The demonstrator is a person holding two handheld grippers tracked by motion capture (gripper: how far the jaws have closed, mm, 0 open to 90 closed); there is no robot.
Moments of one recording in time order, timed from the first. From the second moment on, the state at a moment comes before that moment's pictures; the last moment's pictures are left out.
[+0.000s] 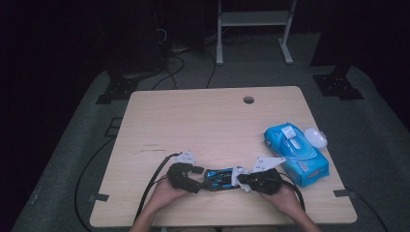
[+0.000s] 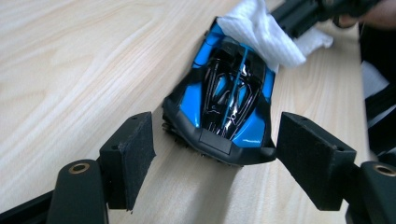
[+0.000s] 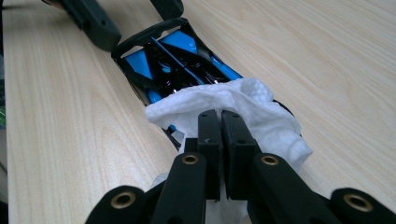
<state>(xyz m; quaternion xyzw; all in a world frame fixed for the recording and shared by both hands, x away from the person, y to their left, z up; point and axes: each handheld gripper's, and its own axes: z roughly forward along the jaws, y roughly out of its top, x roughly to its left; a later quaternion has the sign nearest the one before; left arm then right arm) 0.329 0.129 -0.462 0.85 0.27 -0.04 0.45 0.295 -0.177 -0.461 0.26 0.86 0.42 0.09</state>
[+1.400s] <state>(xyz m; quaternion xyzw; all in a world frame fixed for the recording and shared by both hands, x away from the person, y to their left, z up) 0.319 0.113 -0.468 0.85 0.28 -0.02 0.45 0.295 -0.188 -0.450 0.27 0.85 0.44 0.09</state>
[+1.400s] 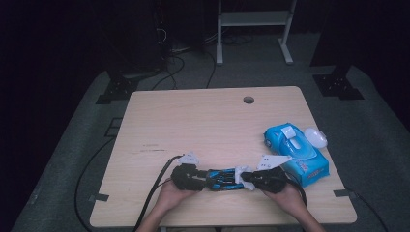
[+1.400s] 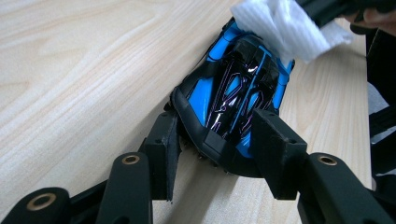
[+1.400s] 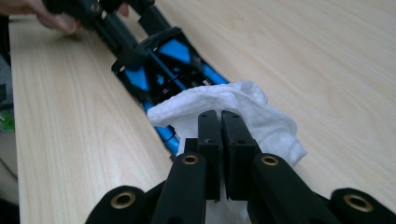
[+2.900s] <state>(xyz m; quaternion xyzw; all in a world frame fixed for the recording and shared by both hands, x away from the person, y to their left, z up) 0.277 0.109 -0.469 0.85 0.19 0.13 0.46 0.318 -0.220 -0.451 0.27 0.86 0.44 0.02</state>
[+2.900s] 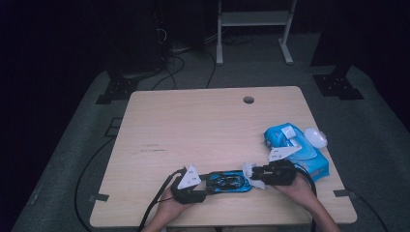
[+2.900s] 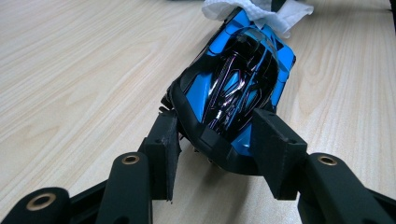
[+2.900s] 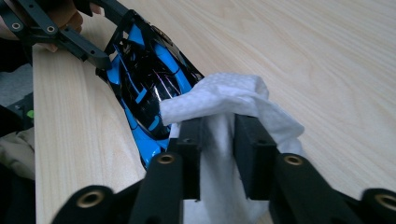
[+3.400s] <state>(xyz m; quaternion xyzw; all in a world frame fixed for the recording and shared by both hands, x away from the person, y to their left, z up) 0.275 0.109 -0.469 0.86 0.19 0.15 0.46 0.330 -0.215 -0.459 0.28 0.86 0.43 -0.02</state>
